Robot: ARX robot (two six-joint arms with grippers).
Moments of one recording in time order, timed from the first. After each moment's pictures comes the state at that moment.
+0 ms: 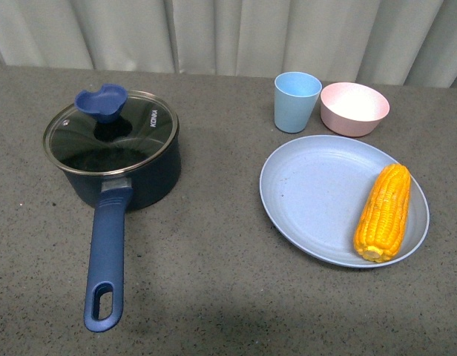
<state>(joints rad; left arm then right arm) -0.20 0.30 0.10 -0.13 -0.72 -0.25 0.00 0.00 0.01 0.00 0.00 0.00</state>
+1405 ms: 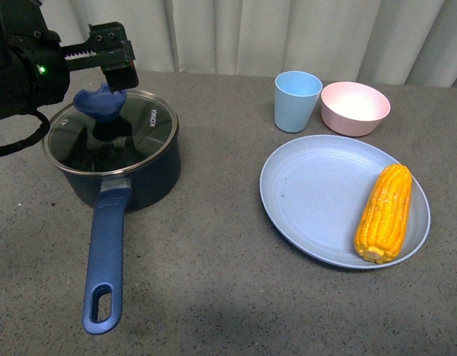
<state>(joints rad) -0.21 2.00 0.82 0.84 -0.22 -0.21 0.00 0.00 0.01 0.00 0.00 0.00</state>
